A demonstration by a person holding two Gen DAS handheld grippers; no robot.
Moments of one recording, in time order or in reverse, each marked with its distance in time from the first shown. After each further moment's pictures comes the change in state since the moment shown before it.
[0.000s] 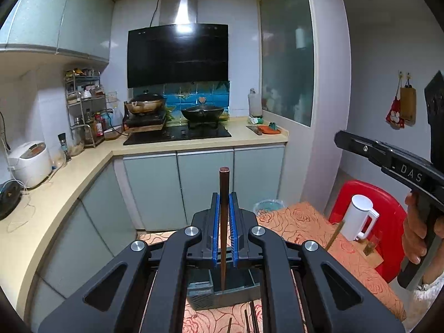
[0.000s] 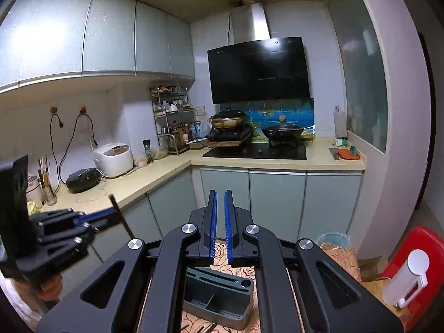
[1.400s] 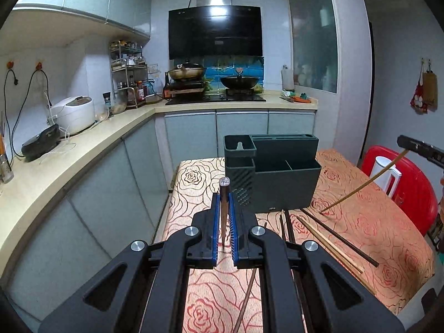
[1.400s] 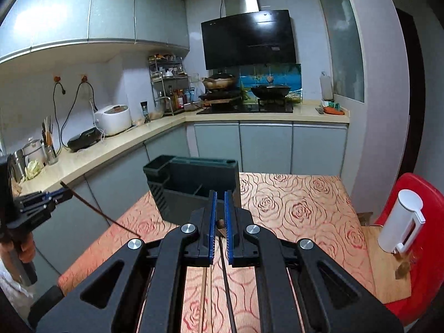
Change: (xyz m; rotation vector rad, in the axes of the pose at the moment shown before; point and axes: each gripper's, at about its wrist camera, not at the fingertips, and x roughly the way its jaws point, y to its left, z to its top) left arm -0.100 0.023 -0.191 -0.048 0.066 0.184; right arm -0.095 -0.008 -0.170 0.020 0.112 -0.032
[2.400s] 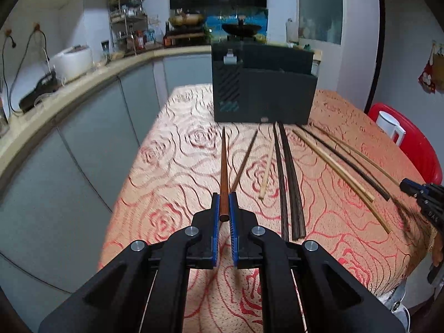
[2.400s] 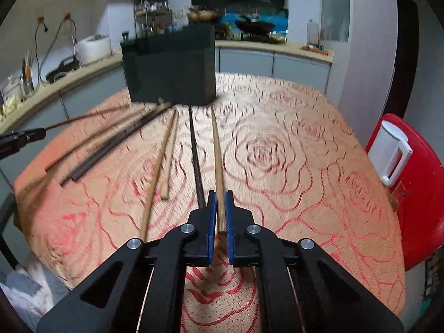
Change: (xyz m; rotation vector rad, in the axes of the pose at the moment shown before) left arm 0.014 -0.031 -0.121 -0.033 0.229 0.017; right arm -0.006 -0.008 -0.176 -0.047 0.266 -0.131
